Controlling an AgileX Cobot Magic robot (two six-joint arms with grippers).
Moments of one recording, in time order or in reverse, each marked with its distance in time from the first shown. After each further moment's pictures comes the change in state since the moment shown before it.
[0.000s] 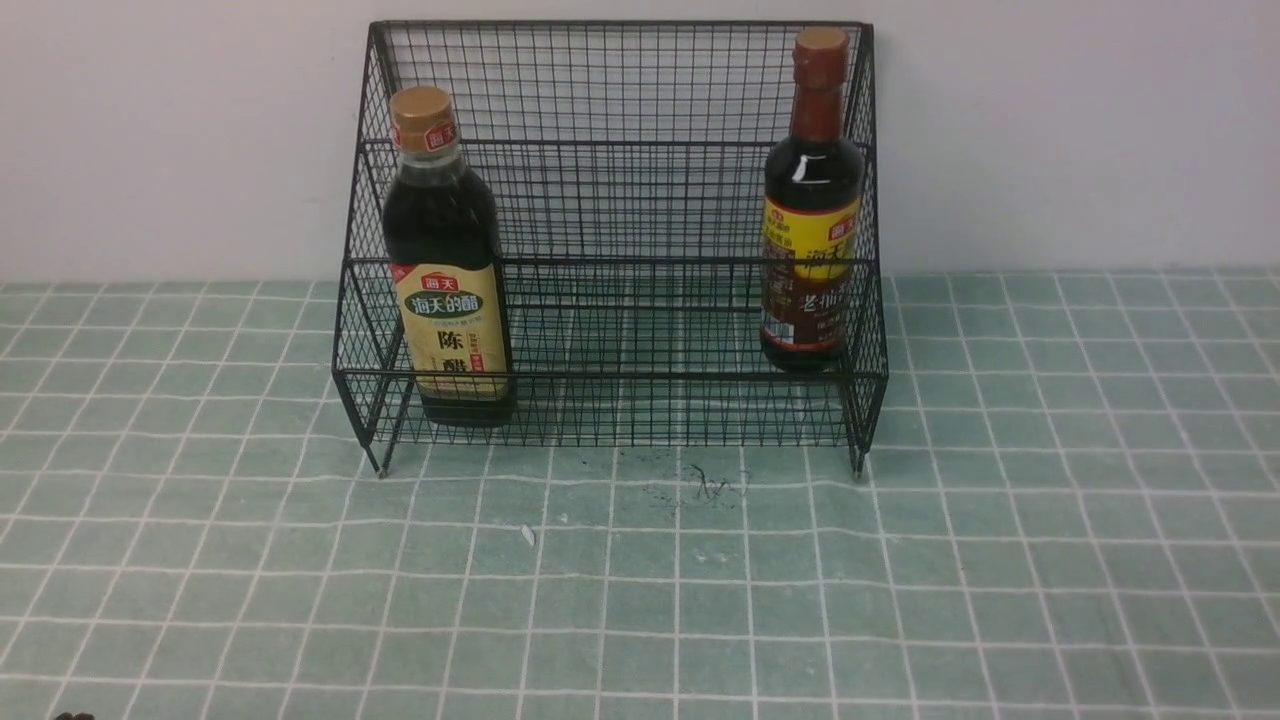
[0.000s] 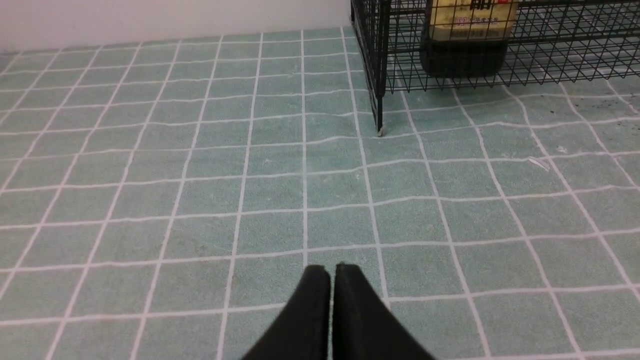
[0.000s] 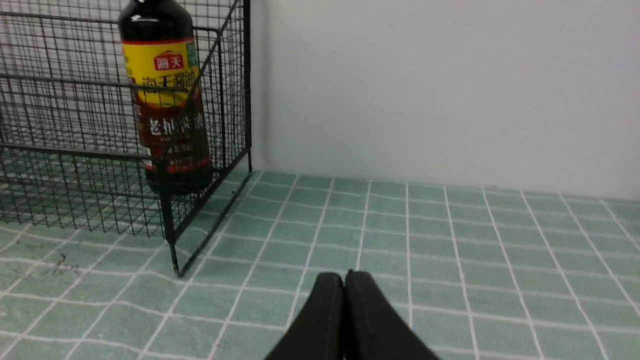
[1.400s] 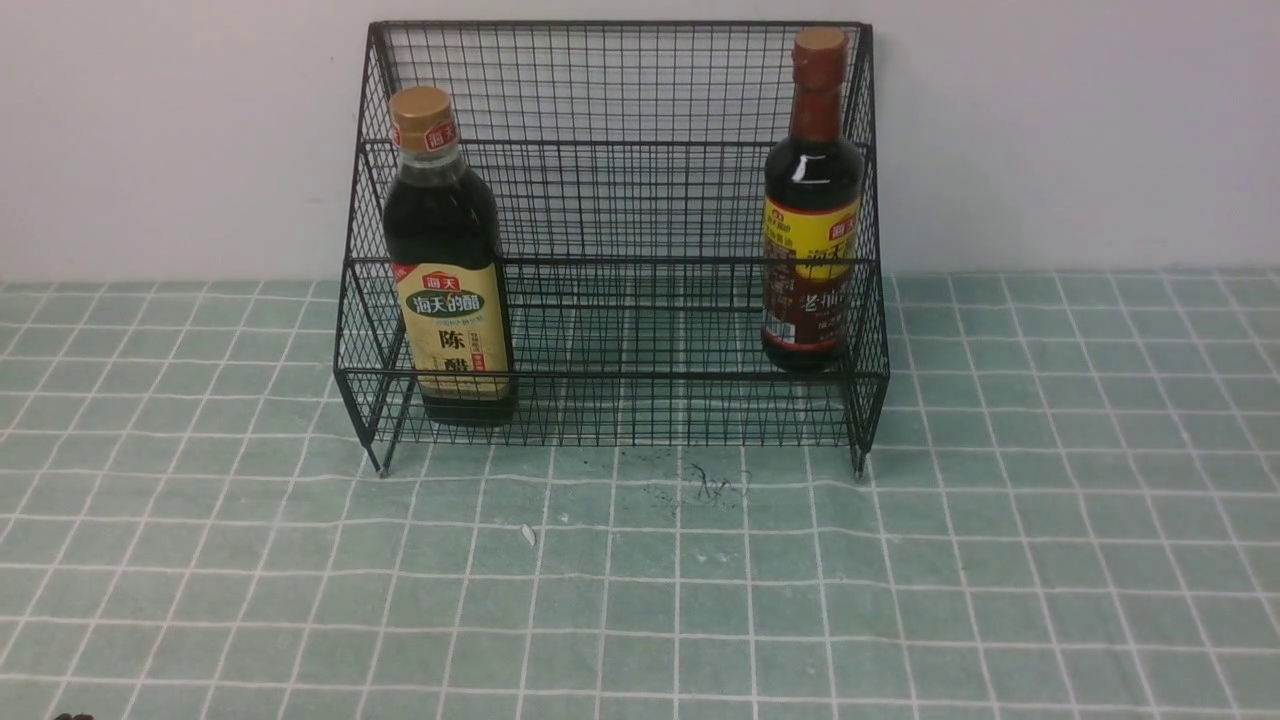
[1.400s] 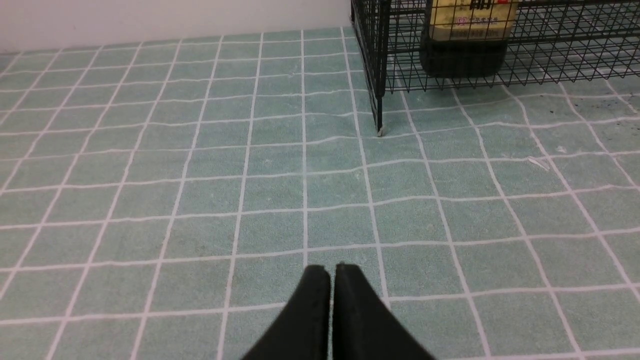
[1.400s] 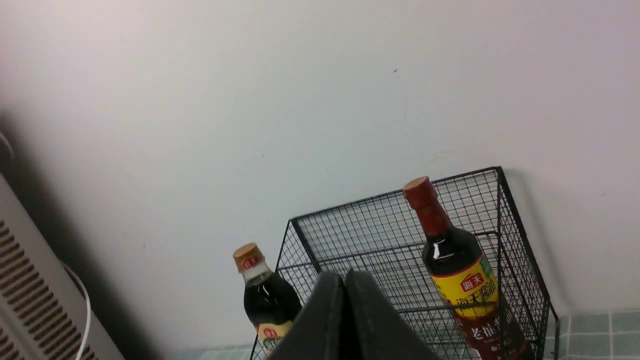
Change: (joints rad) right arm 0.224 0.233 -0.576 0.393 0.135 0.149; left arm 0.000 0.000 0.000 0.000 -0.001 0.000
